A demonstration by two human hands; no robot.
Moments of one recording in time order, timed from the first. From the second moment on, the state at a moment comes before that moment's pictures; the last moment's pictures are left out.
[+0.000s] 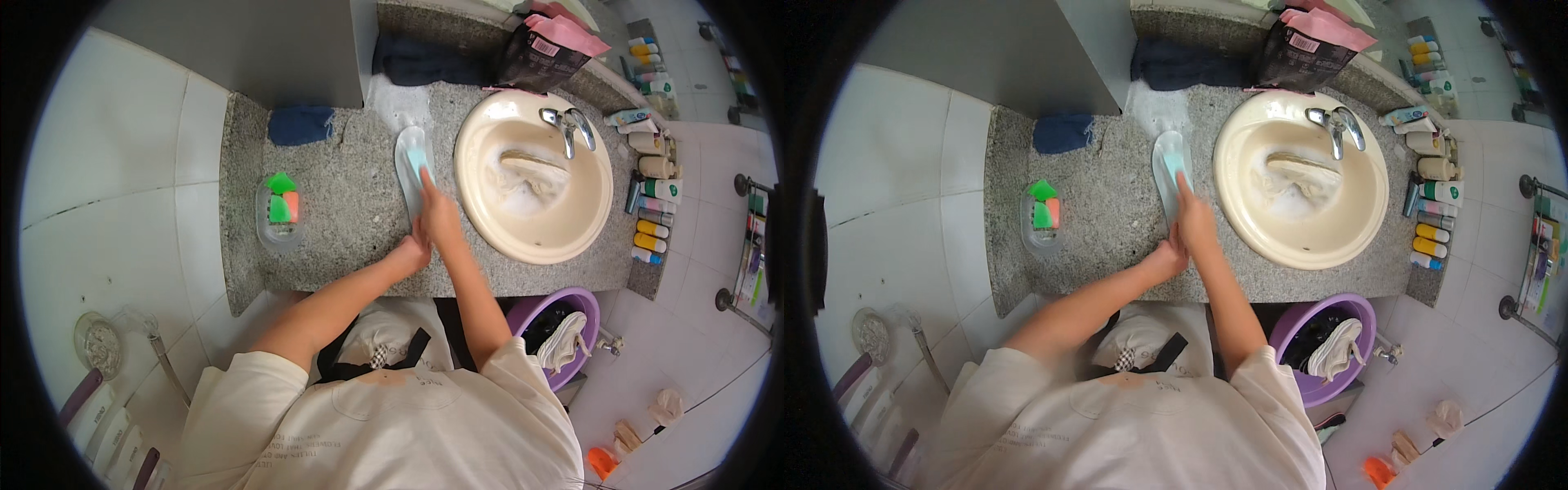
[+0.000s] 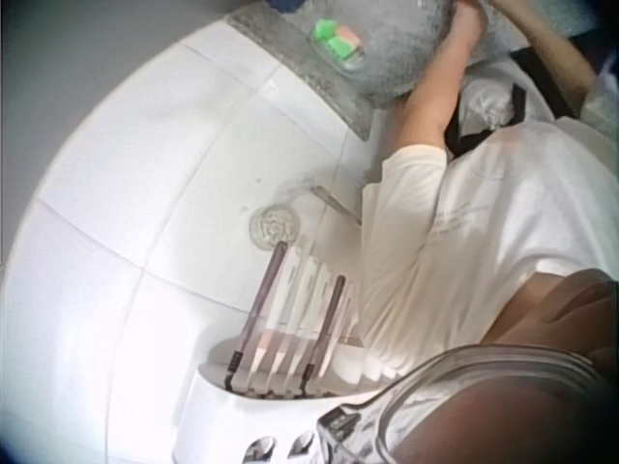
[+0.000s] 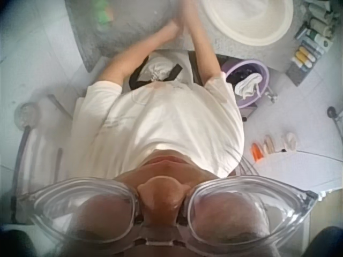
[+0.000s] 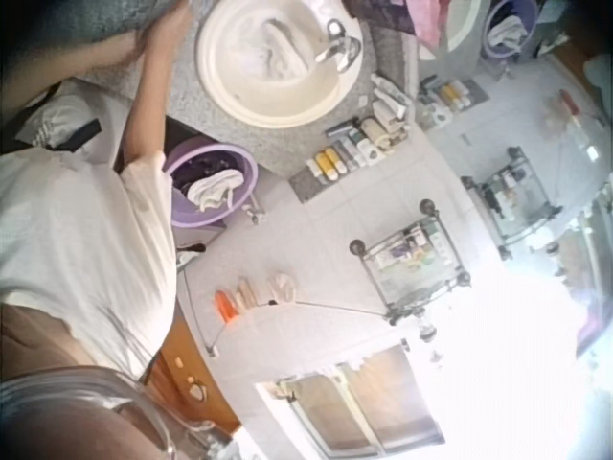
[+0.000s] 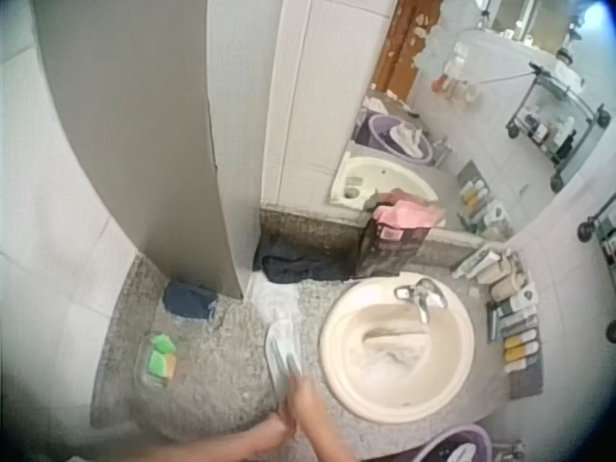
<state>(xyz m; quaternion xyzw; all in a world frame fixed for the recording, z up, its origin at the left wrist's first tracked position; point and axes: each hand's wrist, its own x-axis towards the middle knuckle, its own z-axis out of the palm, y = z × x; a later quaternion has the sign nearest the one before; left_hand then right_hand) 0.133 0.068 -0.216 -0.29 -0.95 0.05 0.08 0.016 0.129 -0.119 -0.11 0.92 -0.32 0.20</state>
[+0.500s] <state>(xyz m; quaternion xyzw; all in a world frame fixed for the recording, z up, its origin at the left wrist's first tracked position) -0.051 -0.031 -0.164 0.08 -0.94 -0.32 0.10 0.095 0.189 -0.109 0.05 0.93 -0.36 0.10</state>
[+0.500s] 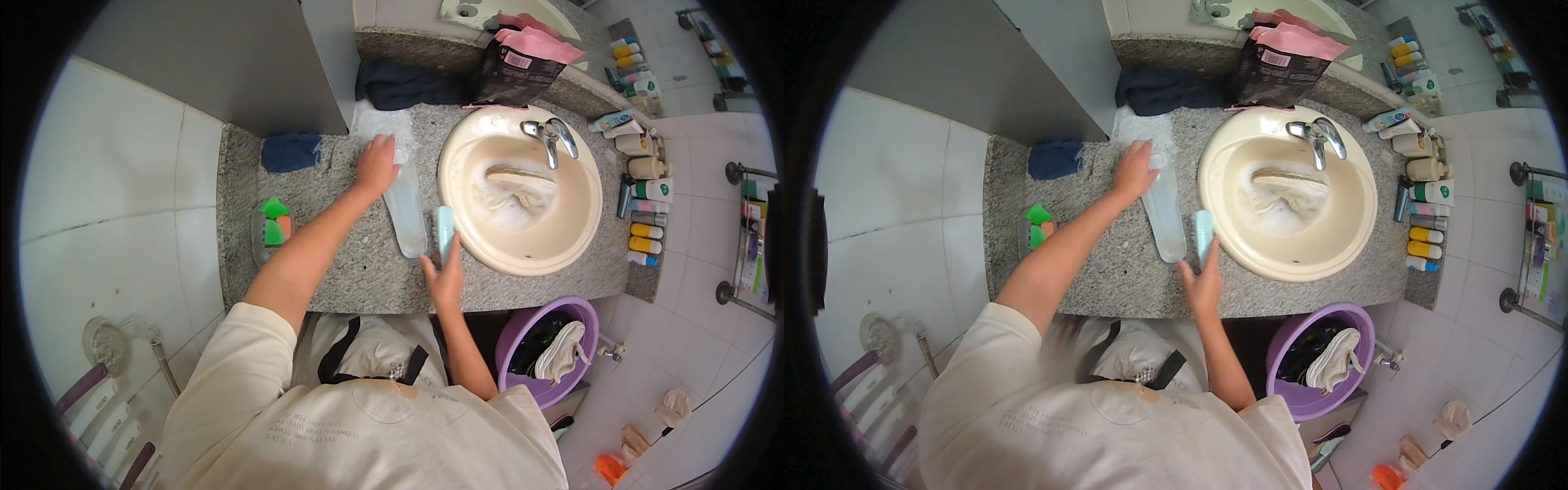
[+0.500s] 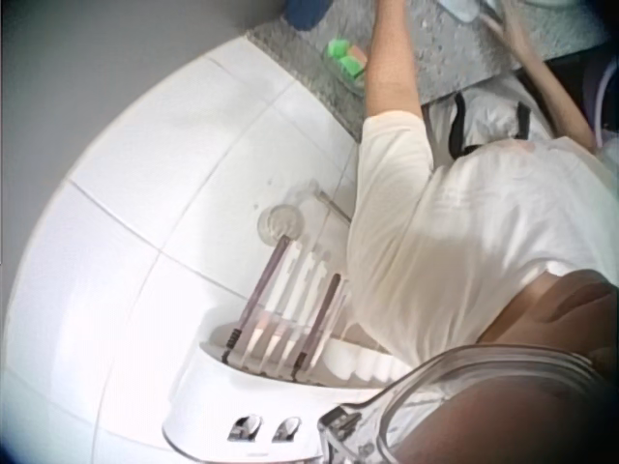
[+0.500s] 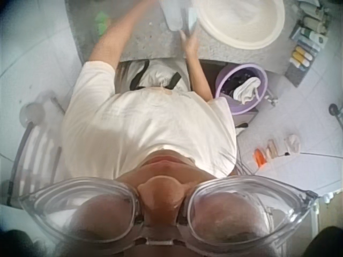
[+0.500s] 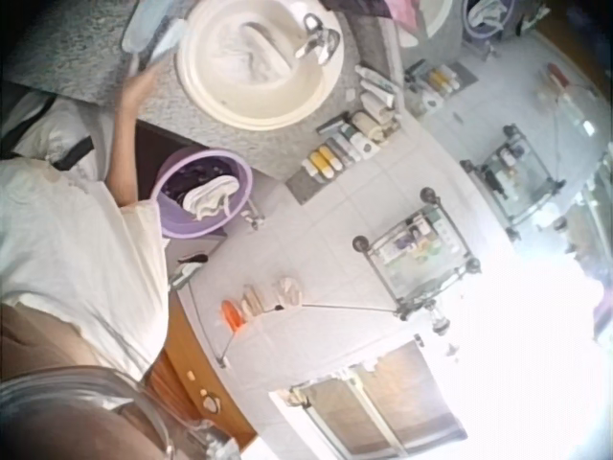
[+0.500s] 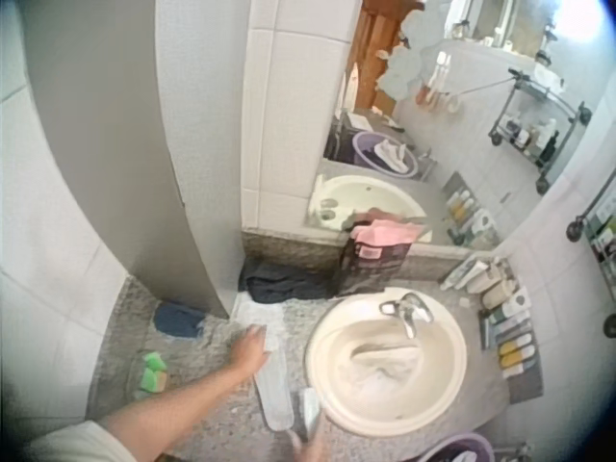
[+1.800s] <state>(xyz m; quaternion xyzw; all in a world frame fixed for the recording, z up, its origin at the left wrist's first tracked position) 0.159 -0.032 -0.182 0.42 -0.54 -0.72 0.01 0.125 0.125 -0.148 -0.25 0.90 -0.29 0.22</state>
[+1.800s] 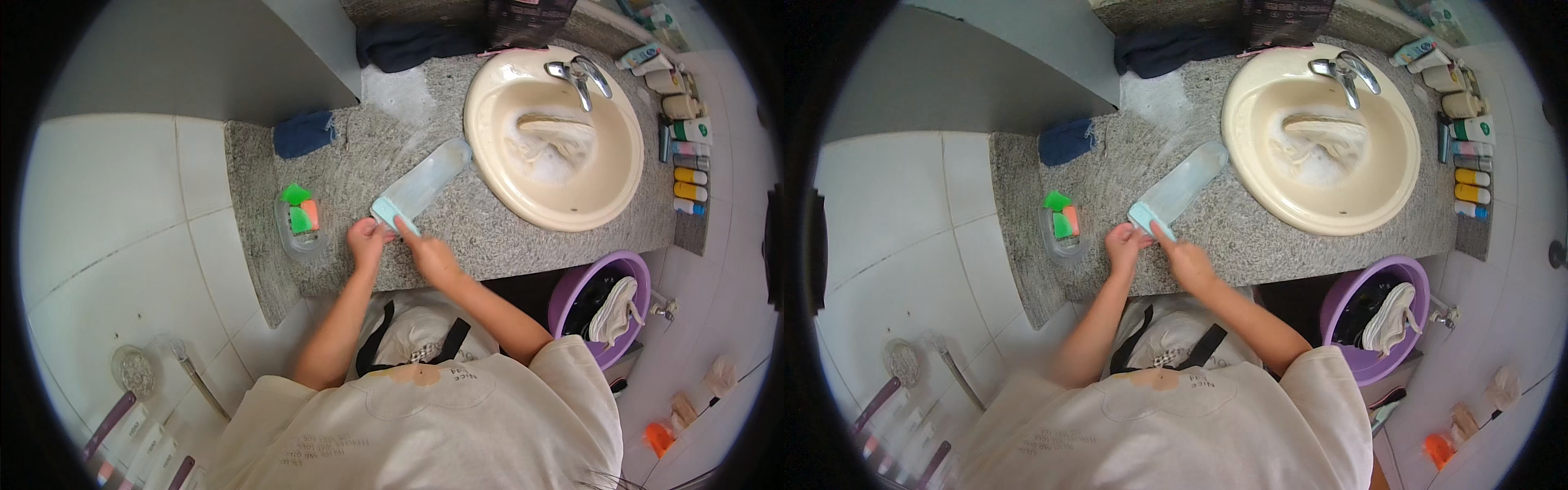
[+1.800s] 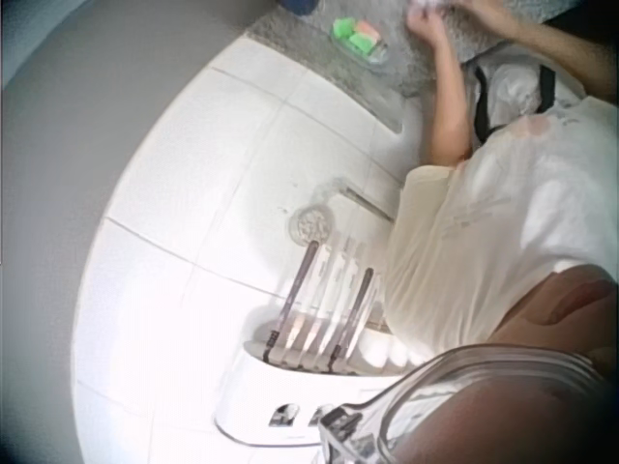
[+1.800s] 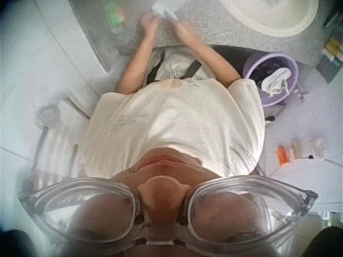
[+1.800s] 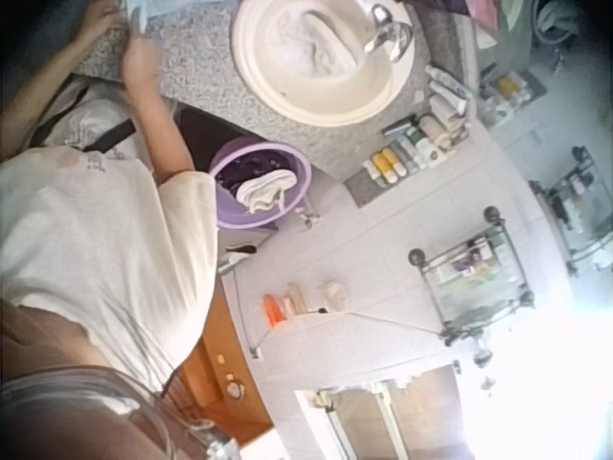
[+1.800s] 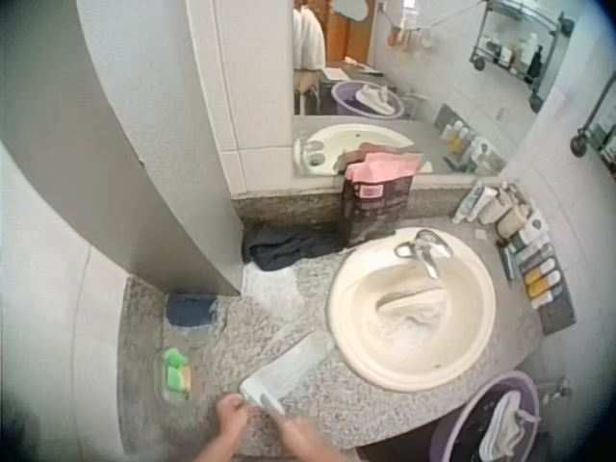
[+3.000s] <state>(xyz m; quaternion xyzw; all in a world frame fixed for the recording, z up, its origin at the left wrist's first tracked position) 0.158 -0.031 -0.166 0.44 -0.54 -0.72 -0.02 0.099 0.138 -0.137 -0.15 0.90 -0.34 0.22</state>
